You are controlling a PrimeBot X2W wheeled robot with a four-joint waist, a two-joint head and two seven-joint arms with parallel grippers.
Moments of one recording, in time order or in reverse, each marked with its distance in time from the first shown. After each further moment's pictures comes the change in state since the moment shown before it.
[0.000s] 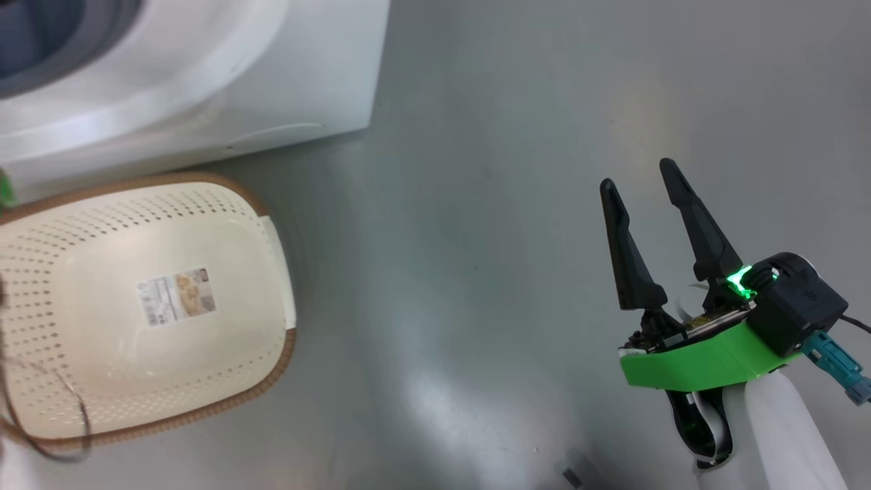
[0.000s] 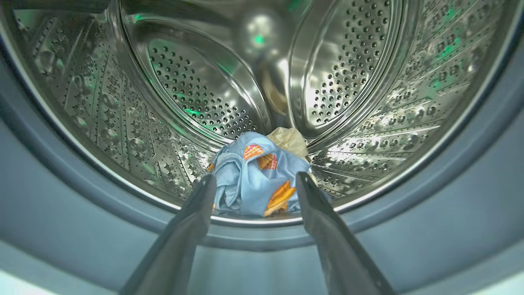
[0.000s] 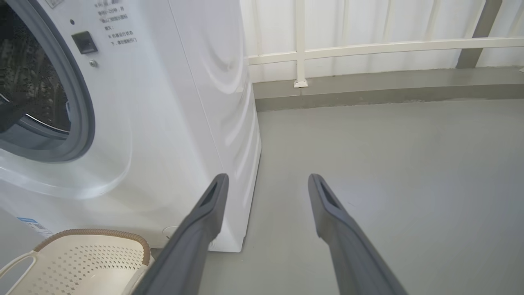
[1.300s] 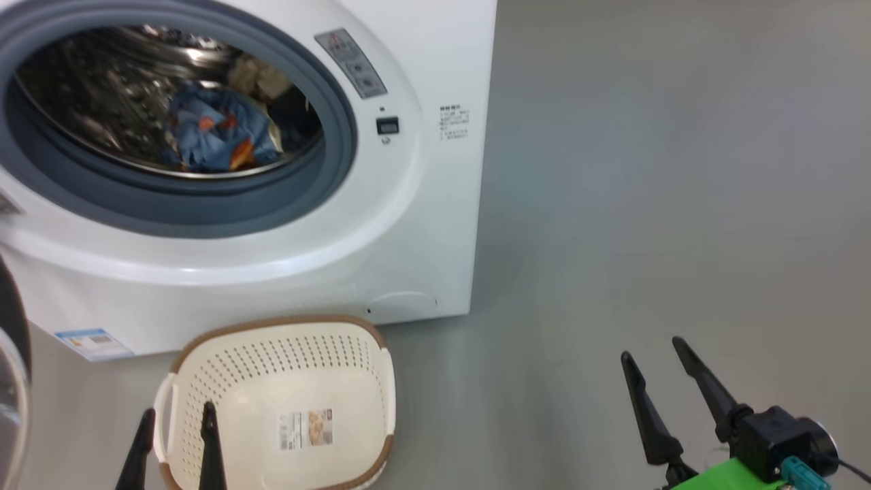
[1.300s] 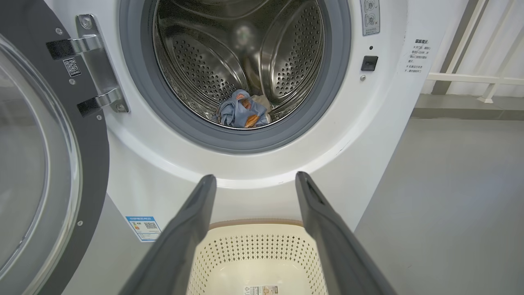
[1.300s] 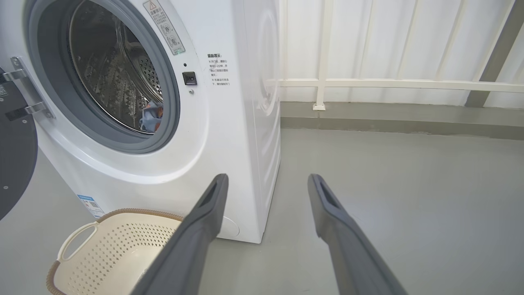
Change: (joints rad) left arm 0.896 -0.176 -0.135 -0.416 0.028 0.031 0.000; right arm 0.336 -0.020 -0.064 0.043 -0.105 0.000 0.045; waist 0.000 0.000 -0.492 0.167
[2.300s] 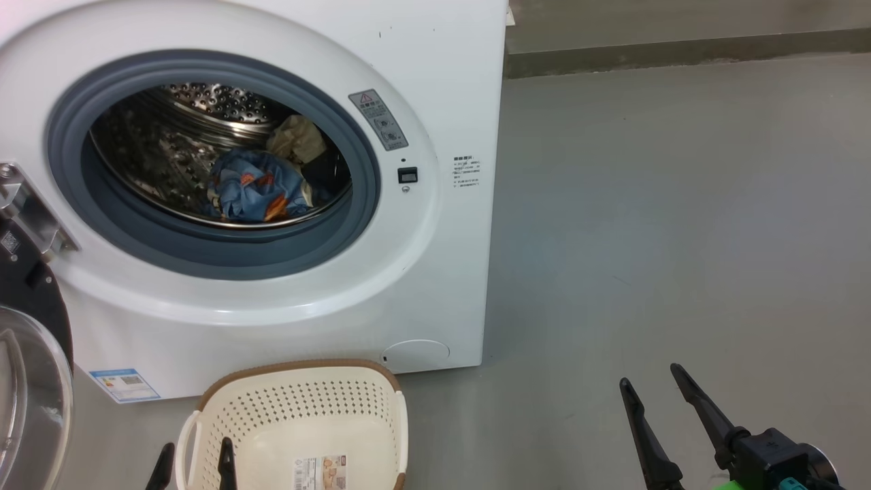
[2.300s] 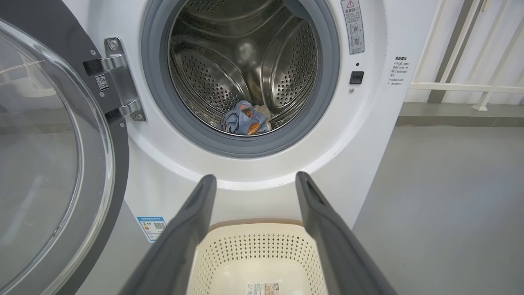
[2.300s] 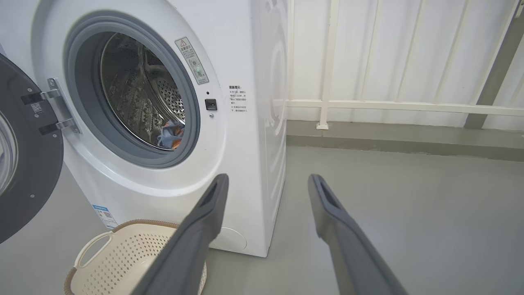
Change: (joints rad) left arm 0.067 0.005 -0.037 0.016 0.000 0.001 0.016; right arm 0.085 0.019 -0.006 -0.044 -0.009 0.000 0.040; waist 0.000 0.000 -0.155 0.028
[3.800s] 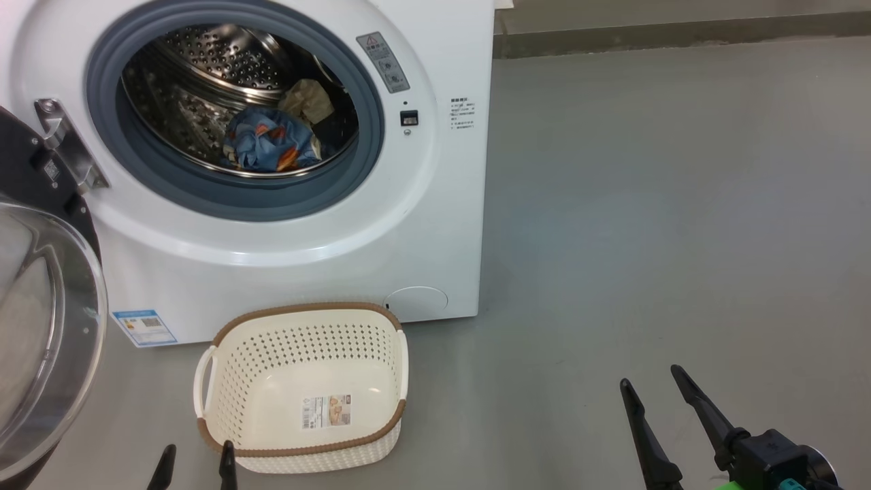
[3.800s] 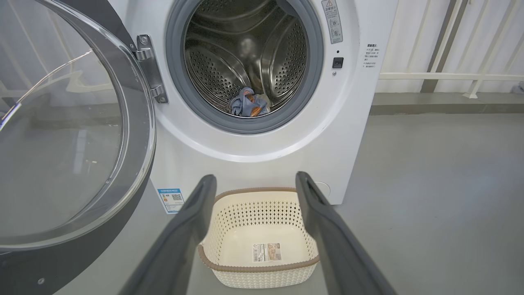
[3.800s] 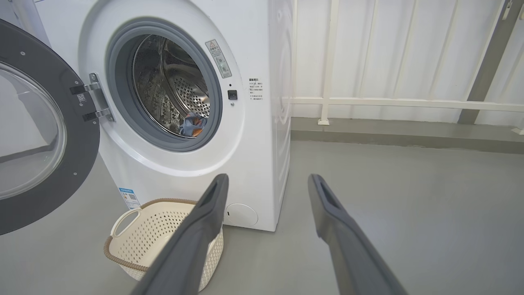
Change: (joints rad) left arm -0.002 0.023 -0.021 0.002 0.000 0.010 0.007; right arm 0.000 0.005 -0.002 0.007 0.001 0.000 -0.005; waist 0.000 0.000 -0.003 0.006
